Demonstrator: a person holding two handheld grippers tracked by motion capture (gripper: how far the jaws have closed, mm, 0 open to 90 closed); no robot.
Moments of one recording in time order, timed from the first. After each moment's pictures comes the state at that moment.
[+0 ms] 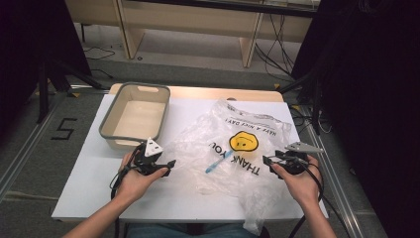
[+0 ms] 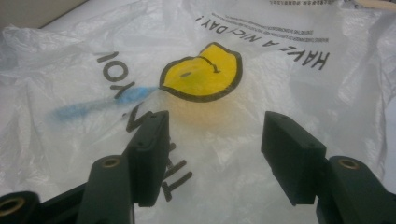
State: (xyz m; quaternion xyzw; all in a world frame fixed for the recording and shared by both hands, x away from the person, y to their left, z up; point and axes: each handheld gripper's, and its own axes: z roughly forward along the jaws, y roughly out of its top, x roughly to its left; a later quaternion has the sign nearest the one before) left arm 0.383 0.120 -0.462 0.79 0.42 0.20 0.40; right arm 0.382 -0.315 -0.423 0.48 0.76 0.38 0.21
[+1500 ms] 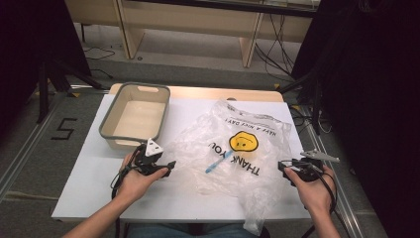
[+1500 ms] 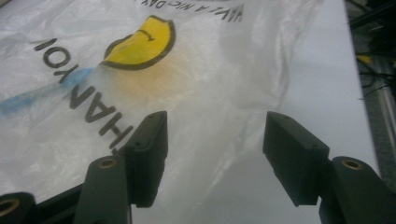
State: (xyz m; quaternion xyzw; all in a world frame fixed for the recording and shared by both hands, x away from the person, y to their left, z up) left arm 0.386 0.120 -0.467 0.79 0.42 0.19 0.39; right arm 0.360 -0.348 -0.427 0.56 0.72 0.34 0.24
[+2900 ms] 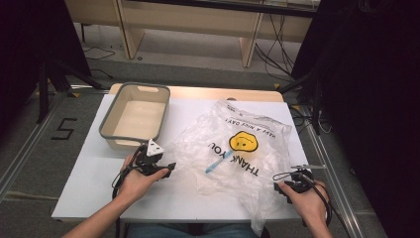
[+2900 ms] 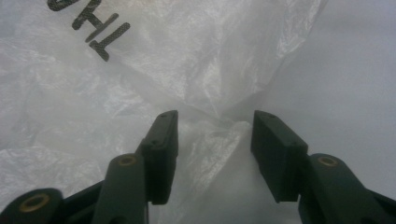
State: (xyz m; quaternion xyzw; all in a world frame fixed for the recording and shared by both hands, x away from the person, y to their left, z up) left arm 0.389 0.120 -0.474 0.80 0.43 0.18 0.38; right arm 0.346 -0.340 -0.464 0.61 0.74 0.25 0.12
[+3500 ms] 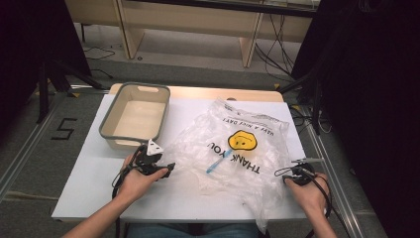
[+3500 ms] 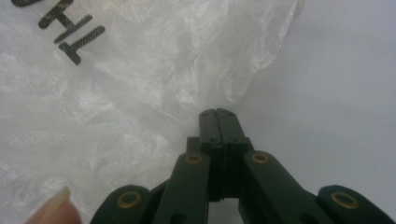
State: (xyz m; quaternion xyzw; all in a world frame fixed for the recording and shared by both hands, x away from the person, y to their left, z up) left arm 0.391 0.121 -0.476 0.80 0.44 0.18 0.37; right arm 0.367 -0.350 -0.460 0.58 0.76 0.23 0.16
